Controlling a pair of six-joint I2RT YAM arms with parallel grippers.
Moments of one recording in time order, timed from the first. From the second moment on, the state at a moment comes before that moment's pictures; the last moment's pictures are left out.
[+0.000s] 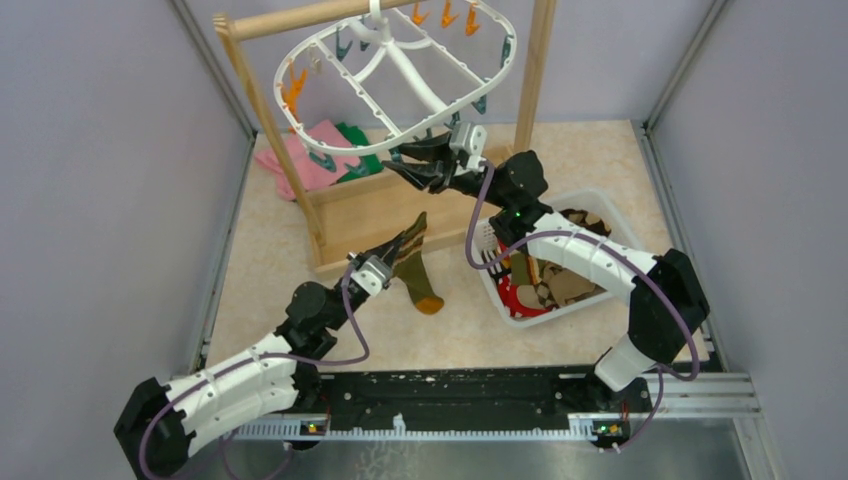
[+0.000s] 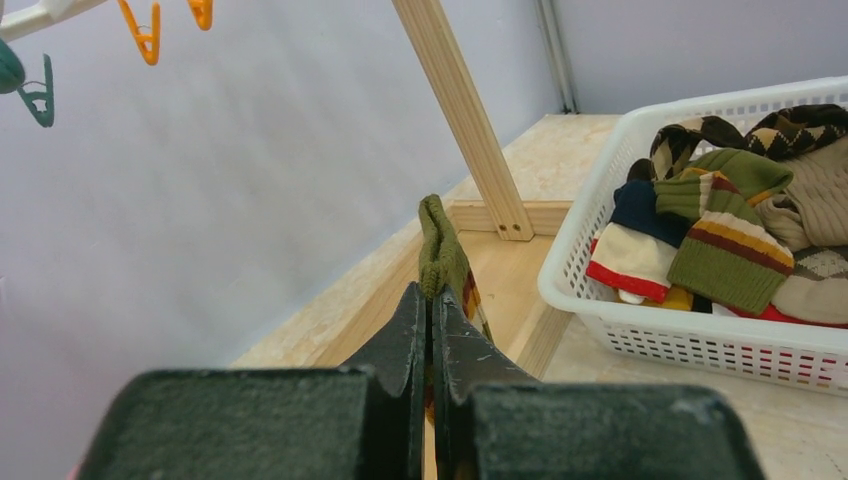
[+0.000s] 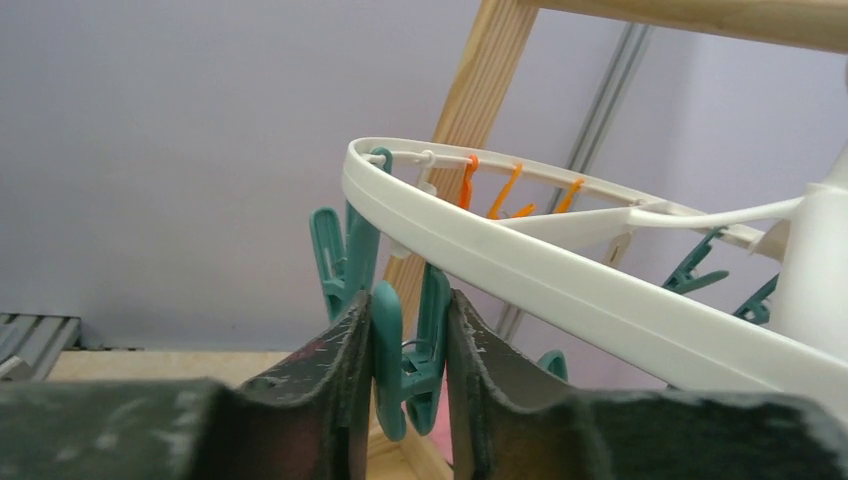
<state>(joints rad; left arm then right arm) -0.83 0.73 0.29 0.76 -0.03 0.40 0.77 1.58 1.24 0.88 -0.59 -0.04</state>
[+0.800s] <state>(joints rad) -0.66 0.88 0.48 0.81 0.06 0.30 0.77 1.58 1.24 0.89 -0.56 -0.02</state>
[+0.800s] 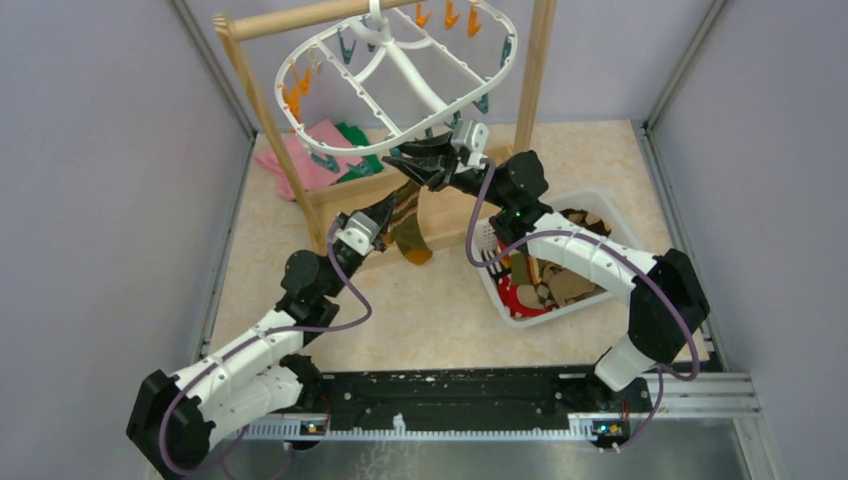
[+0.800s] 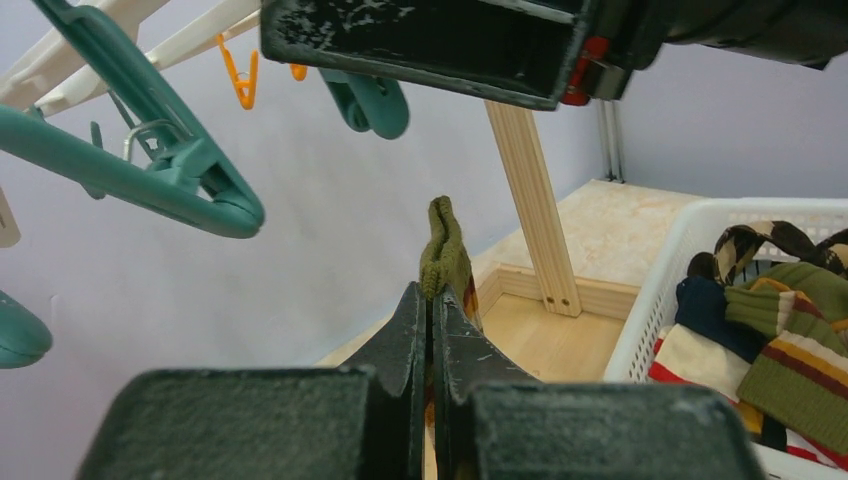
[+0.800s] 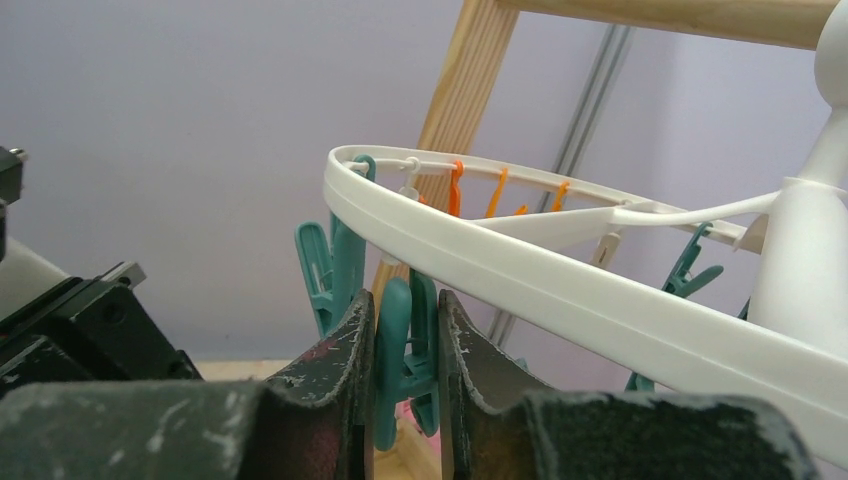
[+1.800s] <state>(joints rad) -0.59 0.95 0.57 0.85 0.09 0.11 0.77 1.58 1.23 0.89 -0.55 -0.02</state>
